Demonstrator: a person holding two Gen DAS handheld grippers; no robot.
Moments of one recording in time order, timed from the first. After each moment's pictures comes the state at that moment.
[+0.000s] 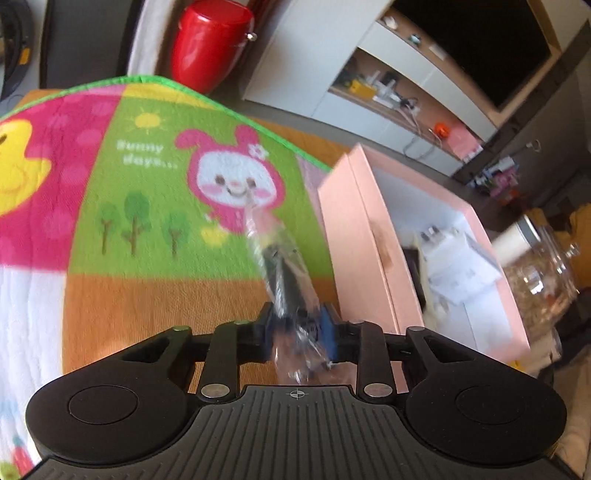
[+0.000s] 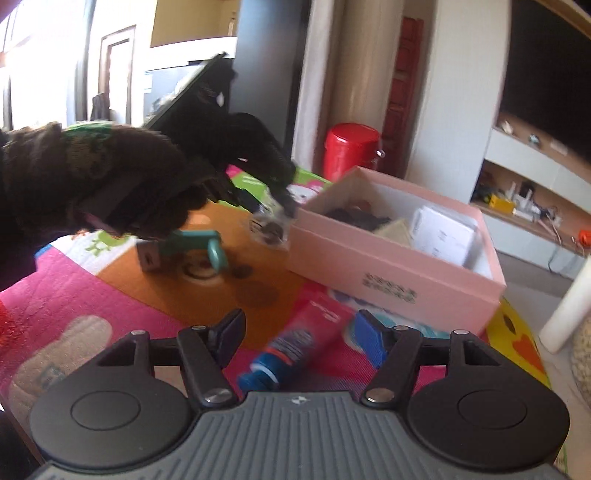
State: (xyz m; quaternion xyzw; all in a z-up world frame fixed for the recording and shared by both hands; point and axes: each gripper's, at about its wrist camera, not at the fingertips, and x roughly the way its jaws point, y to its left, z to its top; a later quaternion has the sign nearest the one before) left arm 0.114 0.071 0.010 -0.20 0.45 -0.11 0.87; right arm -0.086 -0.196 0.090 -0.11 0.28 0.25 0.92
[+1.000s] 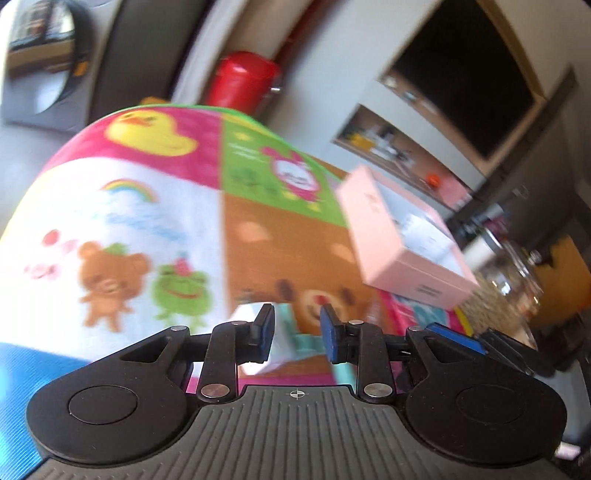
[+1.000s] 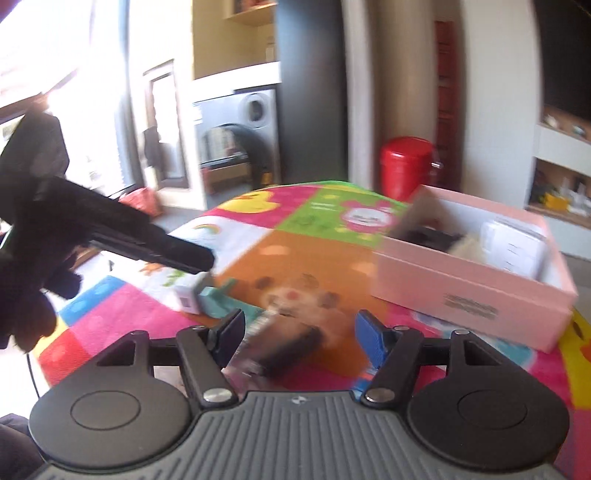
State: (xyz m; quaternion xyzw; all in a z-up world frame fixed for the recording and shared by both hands) left arm -0.080 0.147 0.038 -0.25 0.36 -0.06 0.90; right arm -0.099 -0.161 0.105 -0.06 0.26 0.37 0.89
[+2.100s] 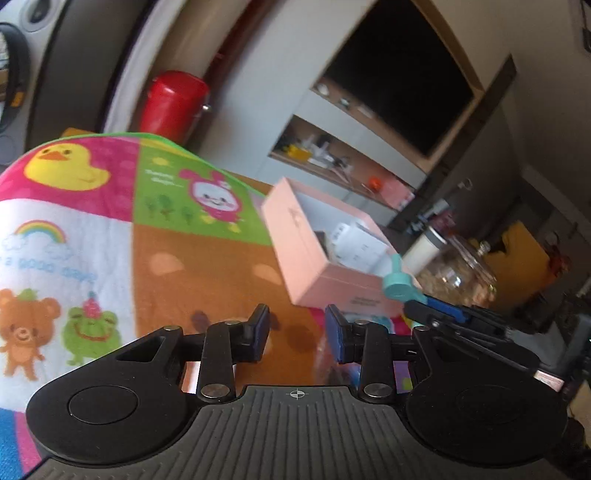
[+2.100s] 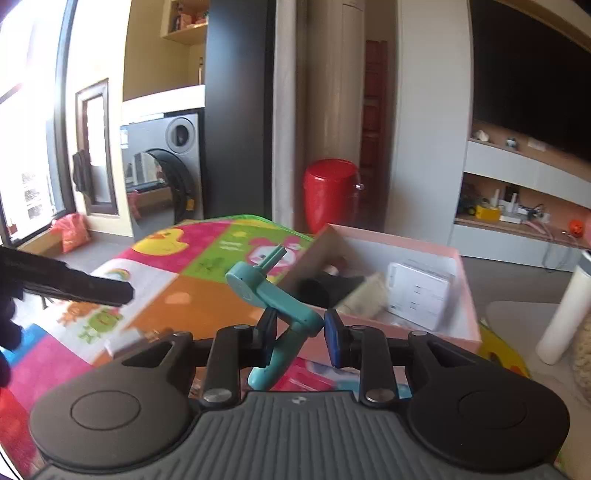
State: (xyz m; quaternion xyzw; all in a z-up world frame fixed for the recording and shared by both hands) left arm -0.066 0.099 0.054 -0.21 0.31 -0.19 0.91; right arm -0.064 -0.211 0.131 -0.05 0.24 0.23 0.94
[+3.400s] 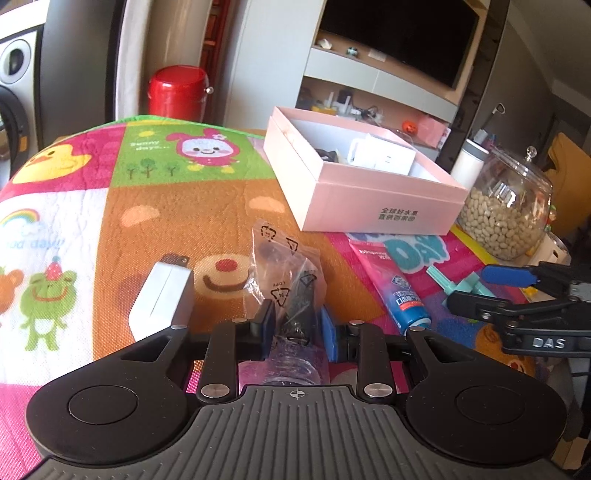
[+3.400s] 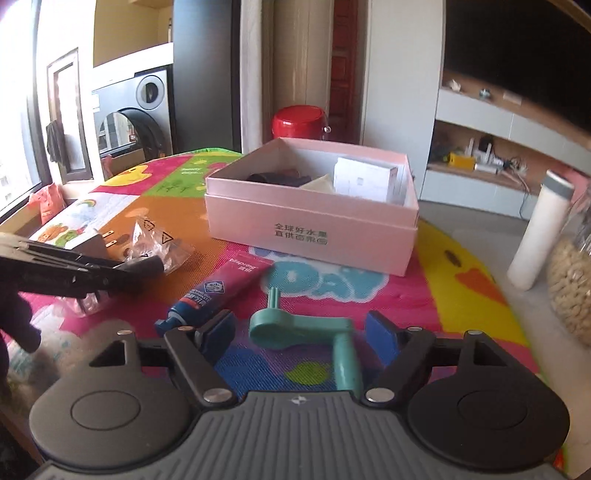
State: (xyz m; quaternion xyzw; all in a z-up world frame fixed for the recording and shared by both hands) left arm -0.060 0.021 0.002 -0.07 0.35 -0.12 0.93; right arm -0.080 -0.260 0.076 -0.05 0.31 0.19 0.93
